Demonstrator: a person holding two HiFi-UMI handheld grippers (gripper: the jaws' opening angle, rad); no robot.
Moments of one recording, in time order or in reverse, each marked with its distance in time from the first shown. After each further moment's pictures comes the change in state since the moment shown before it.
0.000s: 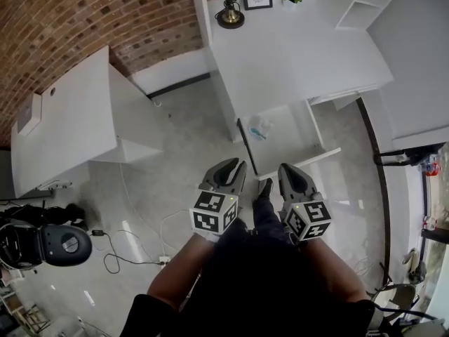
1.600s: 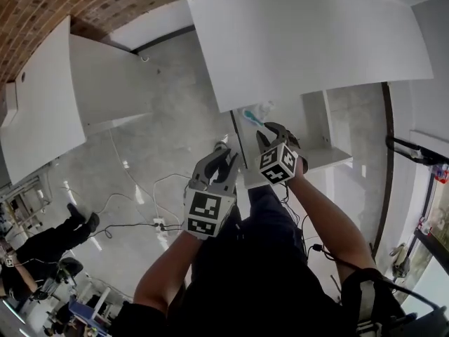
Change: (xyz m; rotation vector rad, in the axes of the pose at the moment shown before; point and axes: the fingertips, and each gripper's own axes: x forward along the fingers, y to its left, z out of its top) left arm 0.144 0.068 -0.040 0.053 0.240 0.096; right arm 0.248 -0.130 -0.168 -0.658 0.618 0.170
